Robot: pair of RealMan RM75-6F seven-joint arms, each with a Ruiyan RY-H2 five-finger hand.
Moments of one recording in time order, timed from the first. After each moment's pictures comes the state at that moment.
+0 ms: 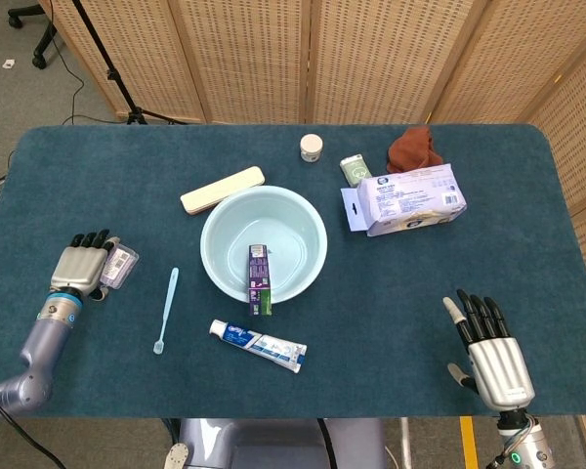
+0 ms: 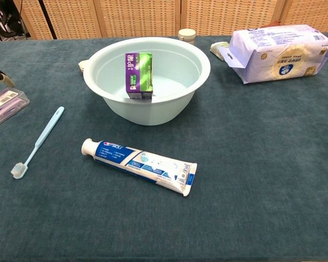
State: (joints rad) left arm -0.70 -1.27 -0.05 -1.49 0.67 0.90 0.59; right arm 0.09 -1.30 -0.02 -1.66 -1.68 1.55 -0.29
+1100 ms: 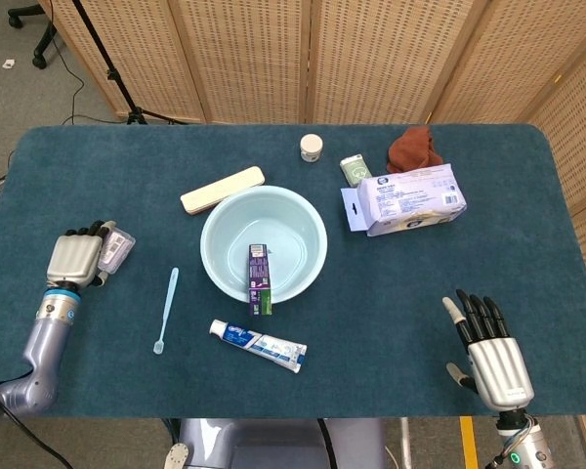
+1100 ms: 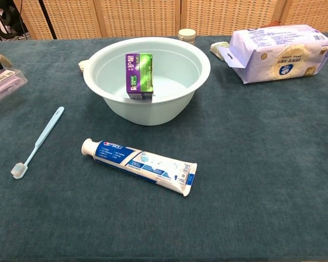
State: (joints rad) left arm -0.65 -1.32 -0.10 -1.45 0.80 1.04 0.51; right arm 0.08 -1.30 -0.01 -1.66 -1.68 1.54 -0.28
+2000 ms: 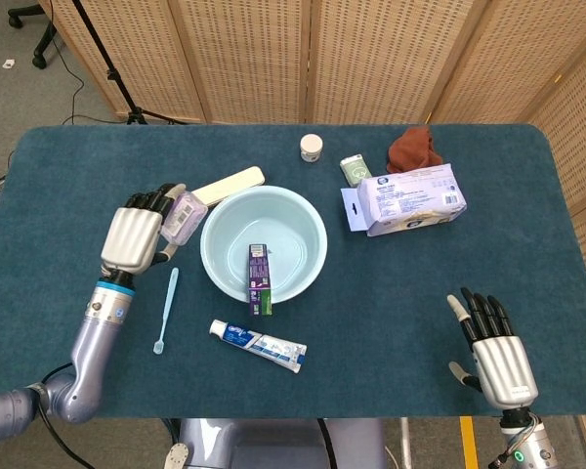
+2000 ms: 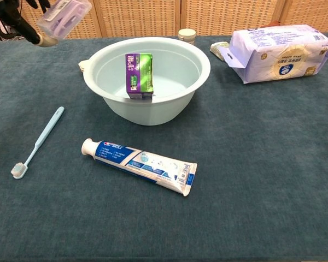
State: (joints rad) left arm -0.71 -1.41 -0.26 -1.70 1.05 1.26 0.52; right arm 0.08 -1.28 0.00 -1.67 -1.67 1.53 -0.24
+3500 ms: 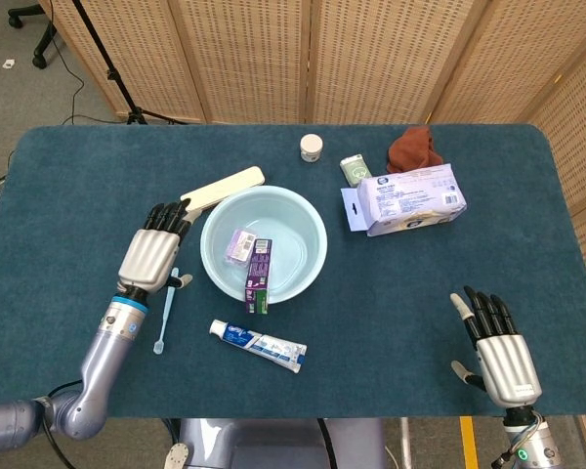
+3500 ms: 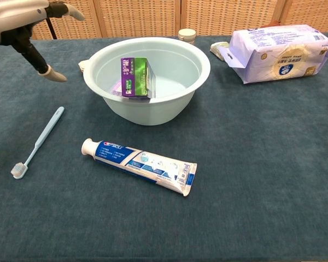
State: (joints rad) left arm -0.70 -1.35 -0.22 -1.84 0.94 1.22 0.56; right arm 0.08 -1.27 0.01 -1.67 -1.66 1.52 -0.22
